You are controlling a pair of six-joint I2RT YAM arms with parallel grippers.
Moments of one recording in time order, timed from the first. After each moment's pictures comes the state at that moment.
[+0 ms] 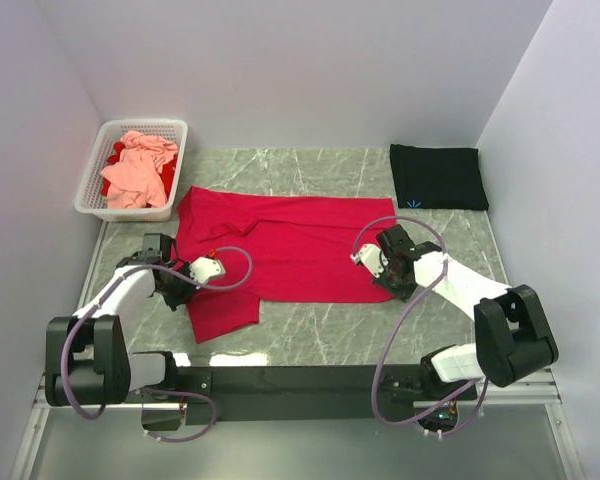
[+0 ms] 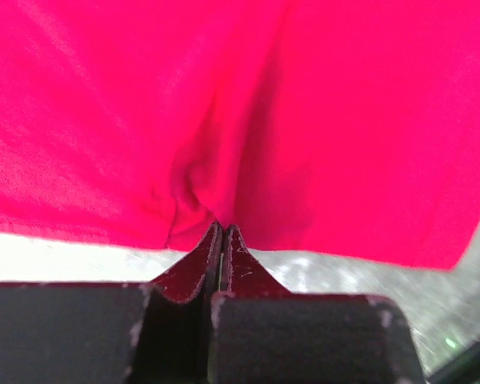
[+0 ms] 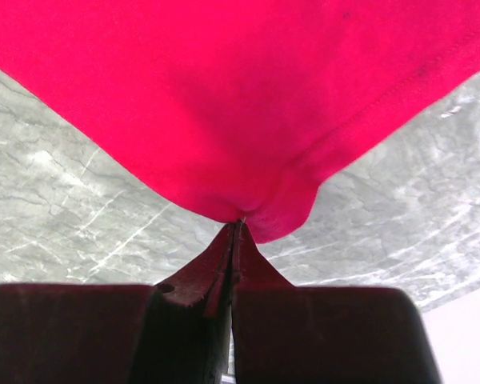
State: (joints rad) left arm 0.03 1.25 0.60 -0.64 0.34 1.06; right arm 0.37 1.37 0.73 -0.70 0.10 -0.59
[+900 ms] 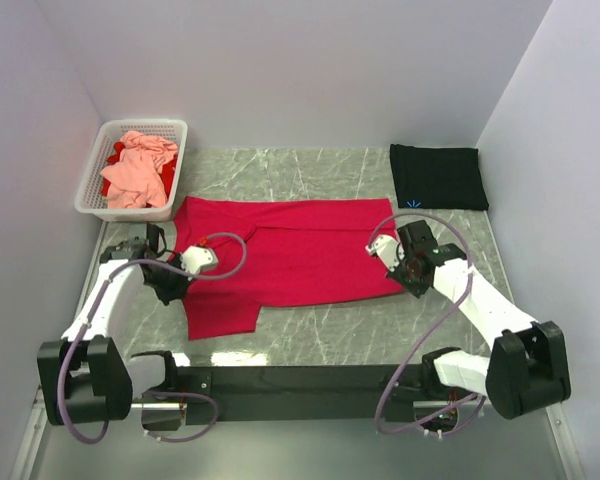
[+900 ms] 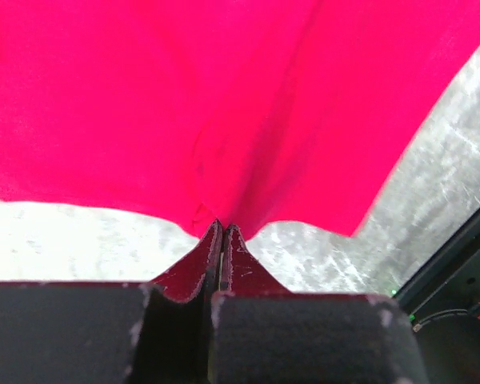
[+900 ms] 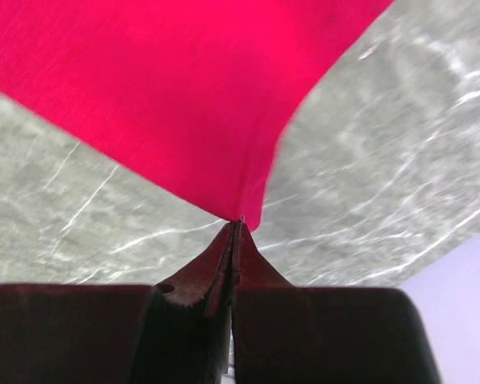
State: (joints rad) left arm 0.08 1.15 0.75 -0.93 0.41 1.06; right arm 0.26 1.18 0.74 -0.78 0.09 -0.65
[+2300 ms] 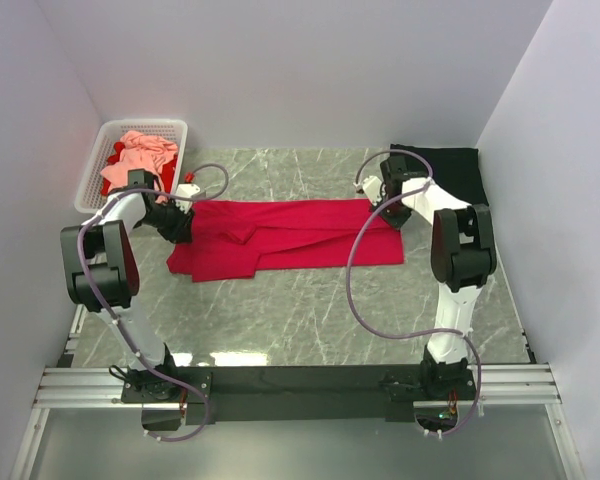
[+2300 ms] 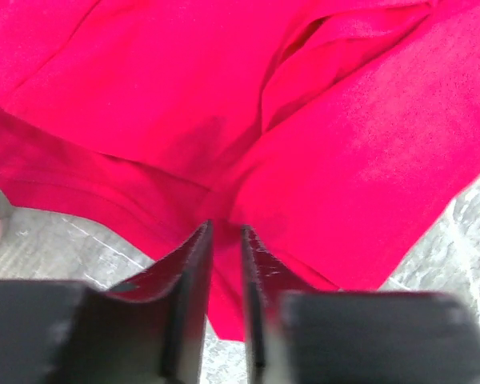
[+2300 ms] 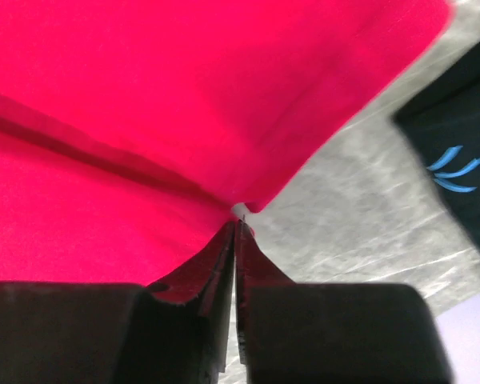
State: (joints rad) left arm 0.17 1.85 1.29 -0.69 0.55 0.85; right arm 0.15 2.03 1.47 -0.70 0.07 -0.68
